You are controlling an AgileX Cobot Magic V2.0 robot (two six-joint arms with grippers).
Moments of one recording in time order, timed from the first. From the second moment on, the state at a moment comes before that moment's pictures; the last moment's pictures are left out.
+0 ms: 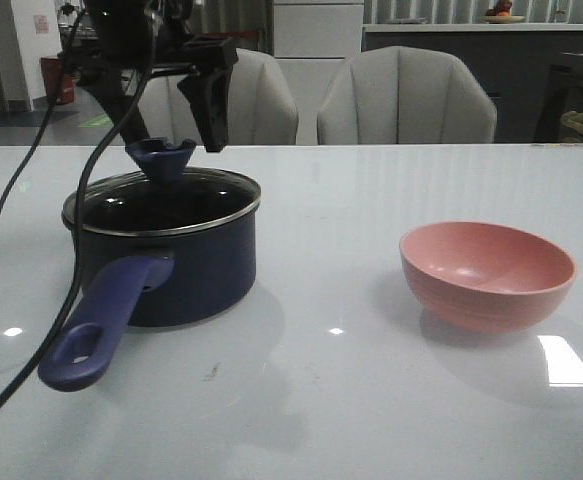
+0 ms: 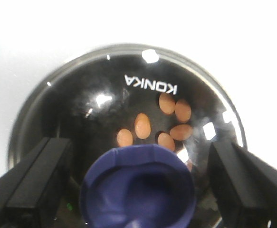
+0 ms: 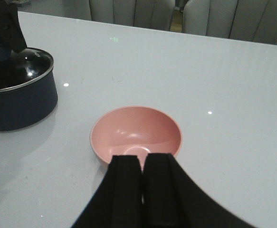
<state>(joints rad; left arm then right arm) -0.40 2.09 -2.01 -0.10 1.24 -0.01 0.27 0.37 -0.19 0.39 0.12 -0.35</state>
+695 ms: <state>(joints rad) -0.40 1.54 -1.56 -0.09 1.14 0.04 0.27 0.37 -0.19 0.39 0.12 -0.35</state>
